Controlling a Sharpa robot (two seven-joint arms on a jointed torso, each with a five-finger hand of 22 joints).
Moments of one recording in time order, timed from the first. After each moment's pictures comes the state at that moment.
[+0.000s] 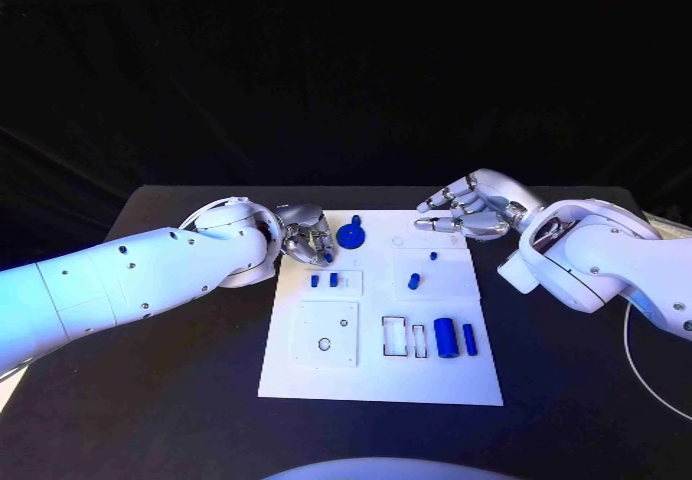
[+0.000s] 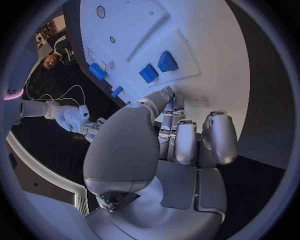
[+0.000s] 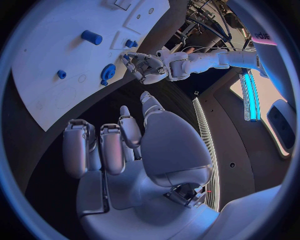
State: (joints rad) left arm 1.21 -0.73 0.00 1.39 -1.34 -0.06 -0.18; left_hand 1.42 -0.15 0.47 0.01 0.12 1.14 0.12 0.10 0.12 1.25 0.05 0.14 0.09 1.47 -0.04 1.34 1.17 0.07 1.46 0.07 1.28 1.31; right arm 1.30 -0.92 -0.05 1.68 -0.95 -0.35 -0.05; right_hand 1.33 0.01 0.00 0.15 0.26 0.99 0.14 0.08 0.09 1.37 0.06 1.22 1.28 1.47 -0.01 1.43 1.31 0.05 1.39 0.10 1.44 1.31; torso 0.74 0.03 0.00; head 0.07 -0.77
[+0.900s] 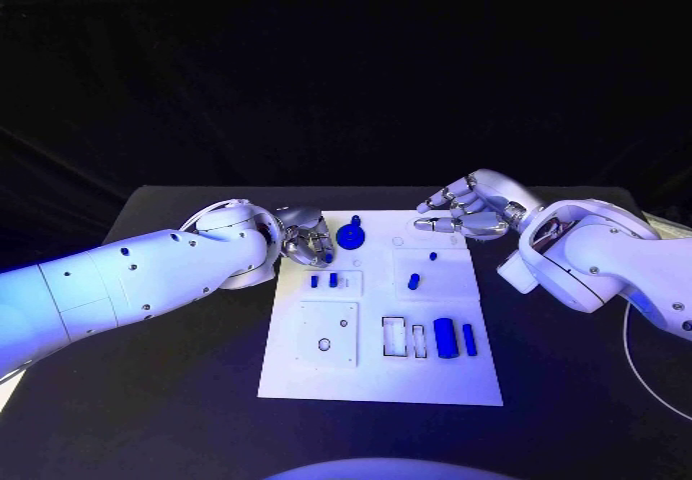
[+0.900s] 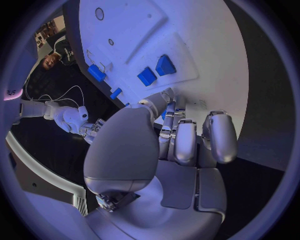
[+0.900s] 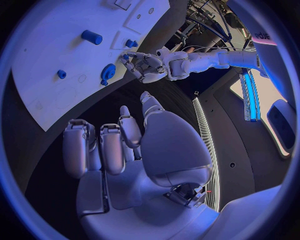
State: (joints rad) left arm 1.21 -0.73 -0.01 1.38 -1.34 -0.05 -0.18; left_hand 1.40 -0.18 0.50 0.00 0.12 1.09 0.15 0.06 0.09 1.23 0.07 0.09 0.09 1.47 -0.02 1.34 1.15 0.07 1.46 0.08 1.28 1.31; right arm 1.30 -0.92 -0.05 1.68 -0.95 -0.35 -0.05; right_hand 1.33 0.01 0.00 0.15 0.26 0.99 0.14 0.08 0.09 1.37 0.06 1.22 1.28 1.47 -0.01 1.43 1.31 0.05 1.39 0.10 1.44 1.31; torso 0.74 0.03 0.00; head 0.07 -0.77
